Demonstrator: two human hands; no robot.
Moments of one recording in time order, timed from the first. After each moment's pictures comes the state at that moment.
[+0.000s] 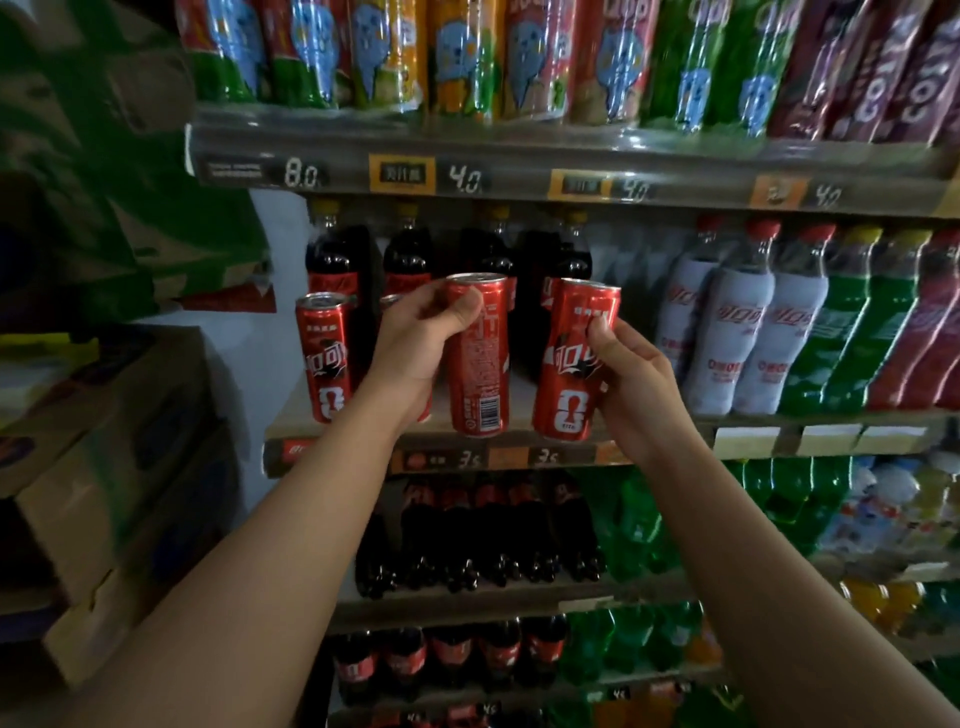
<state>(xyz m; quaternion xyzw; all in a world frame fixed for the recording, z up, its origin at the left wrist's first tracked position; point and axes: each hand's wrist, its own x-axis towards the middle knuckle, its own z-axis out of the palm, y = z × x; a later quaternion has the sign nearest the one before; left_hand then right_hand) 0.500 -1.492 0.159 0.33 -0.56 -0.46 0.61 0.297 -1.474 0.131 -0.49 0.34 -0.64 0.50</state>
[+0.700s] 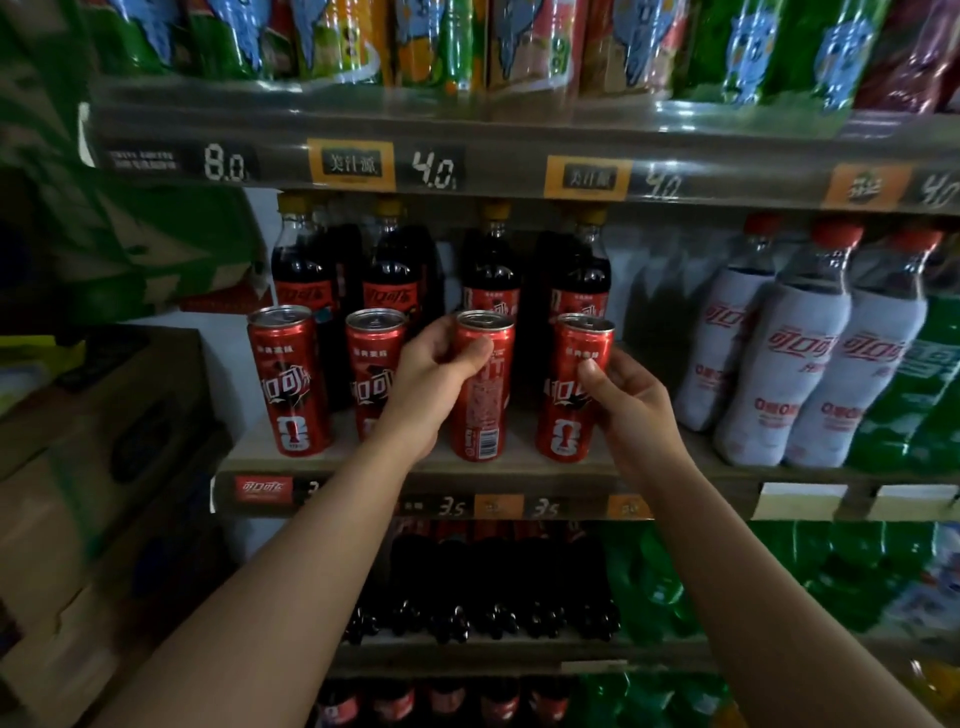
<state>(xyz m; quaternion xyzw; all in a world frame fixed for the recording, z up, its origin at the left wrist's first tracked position) 0.465 -1.569 0.123 0.39 -0.55 -0.40 0.62 0.270 -1.568 0.097 -0.52 0.36 -0.62 0.47</state>
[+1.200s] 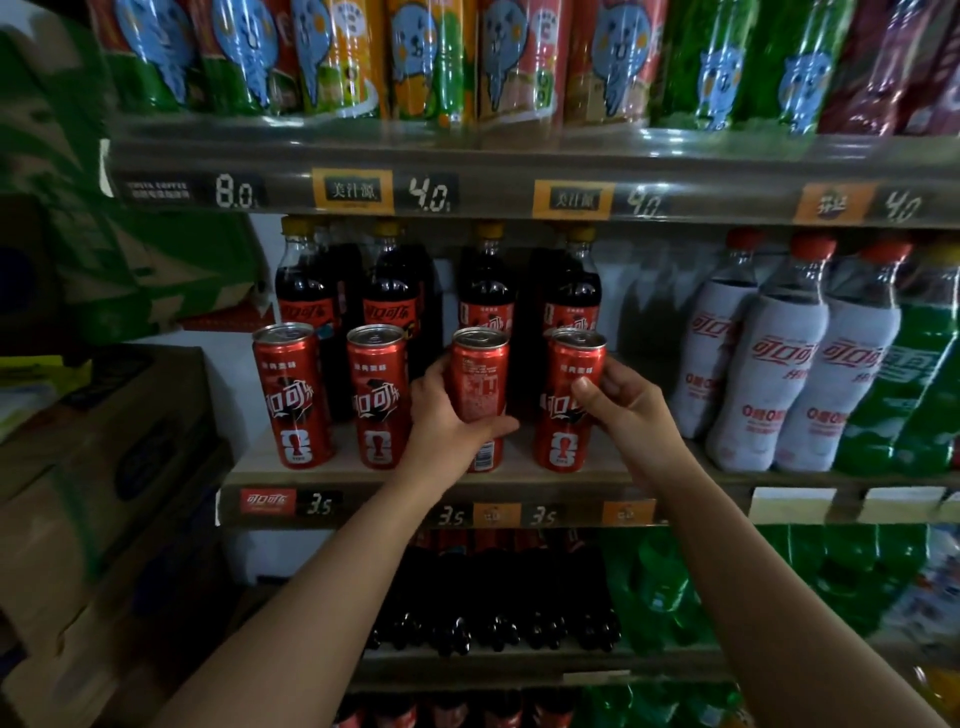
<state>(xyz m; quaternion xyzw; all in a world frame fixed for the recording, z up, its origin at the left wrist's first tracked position) 0.458 -1.569 0.089 0.52 -0.59 -0.31 0.53 0.255 -1.568 0.100 -0.63 0.36 -0.56 0.40</state>
